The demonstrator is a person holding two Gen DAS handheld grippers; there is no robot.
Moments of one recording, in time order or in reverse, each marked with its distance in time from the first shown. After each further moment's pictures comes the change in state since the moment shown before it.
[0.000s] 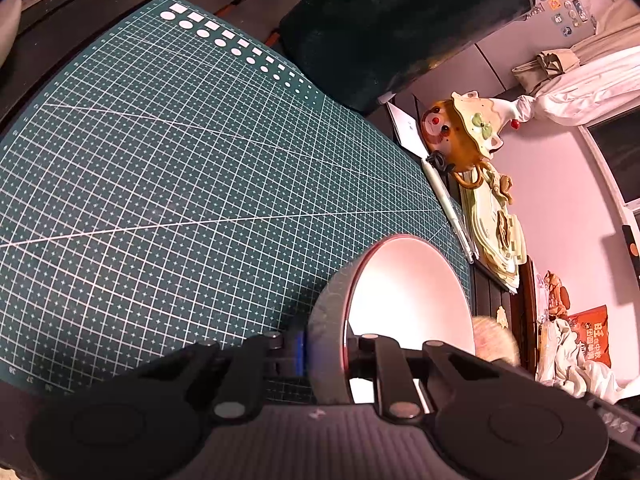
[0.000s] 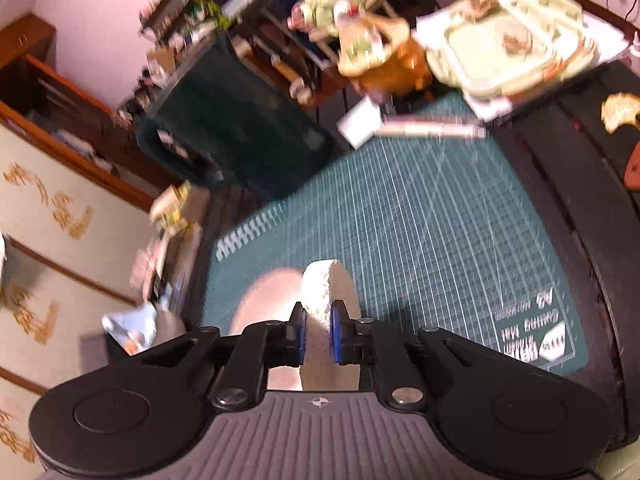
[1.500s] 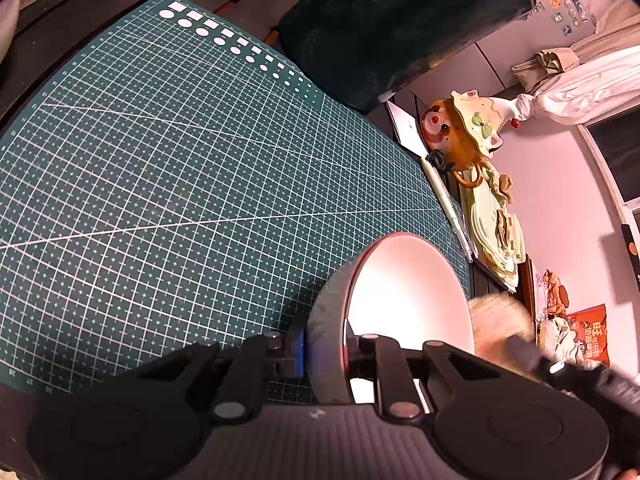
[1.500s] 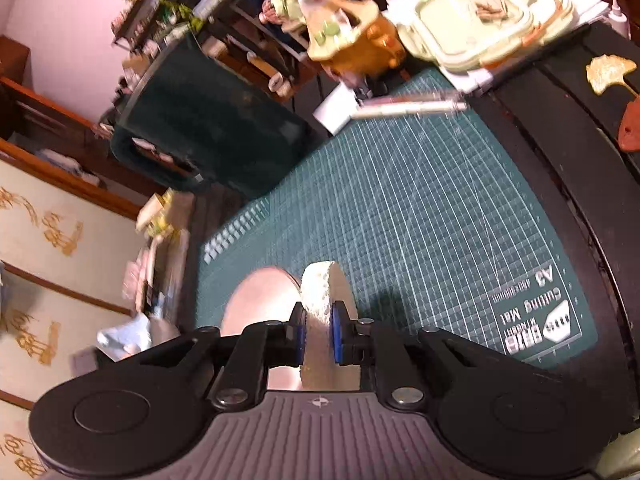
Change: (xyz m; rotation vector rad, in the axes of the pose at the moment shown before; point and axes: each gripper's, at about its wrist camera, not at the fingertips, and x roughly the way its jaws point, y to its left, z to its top) left arm -0.002 0.007 0.001 0.013 0.008 0.002; right arm -0.005 -0.006 0.009 0.093 -0.064 0.038
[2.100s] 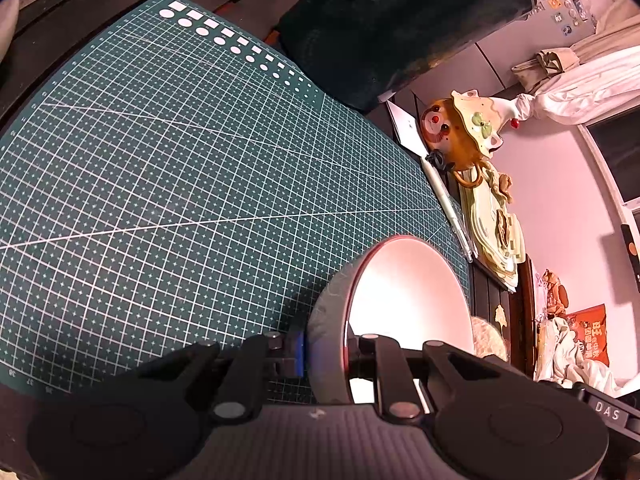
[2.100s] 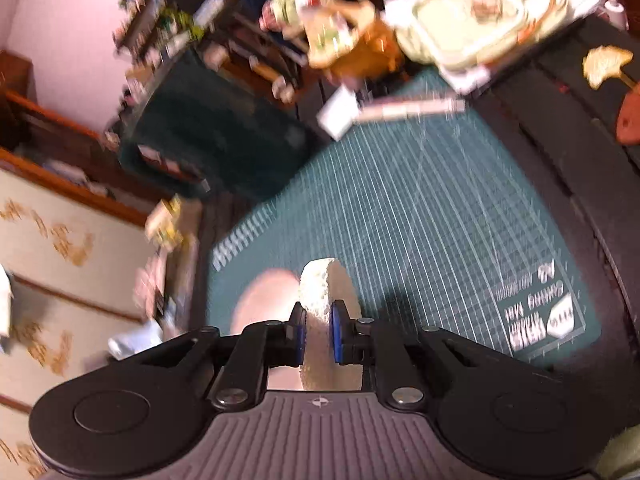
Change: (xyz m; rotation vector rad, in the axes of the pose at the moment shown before) left arm -0.001 -0.002 -0.001 0.002 0.001 -0.004; right arm 0.010 -0.007 -0.009 0.024 0.060 -0.024
